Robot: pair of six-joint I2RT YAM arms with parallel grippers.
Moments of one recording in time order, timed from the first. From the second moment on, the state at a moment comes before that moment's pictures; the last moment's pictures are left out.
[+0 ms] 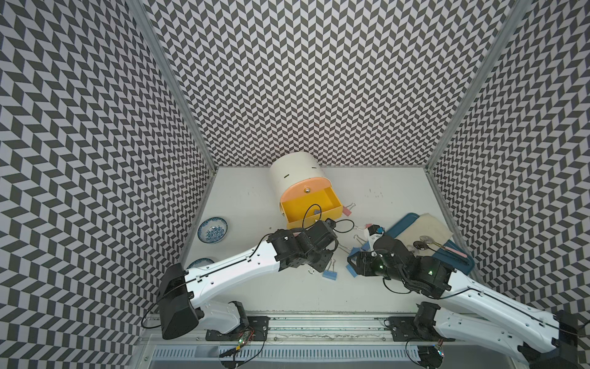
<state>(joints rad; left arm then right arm) -1.06 1.36 1.22 -0.87 -0.14 -0.38 0.91 0.90 0.75 -0.59 0.03 0.84</state>
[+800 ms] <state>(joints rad) -0.67 1.45 1.57 -0.95 -0.23 -0.11 0.66 1.02 0.95 -0.49 -0.21 0.71</state>
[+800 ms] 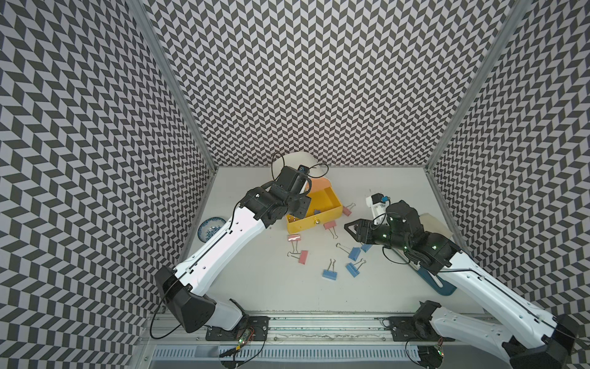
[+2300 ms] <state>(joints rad) -0.65 1.45 1.42 -0.72 -0.28 -0.06 0.57 1.03 0.96 -0.54 -0.26 0.64</state>
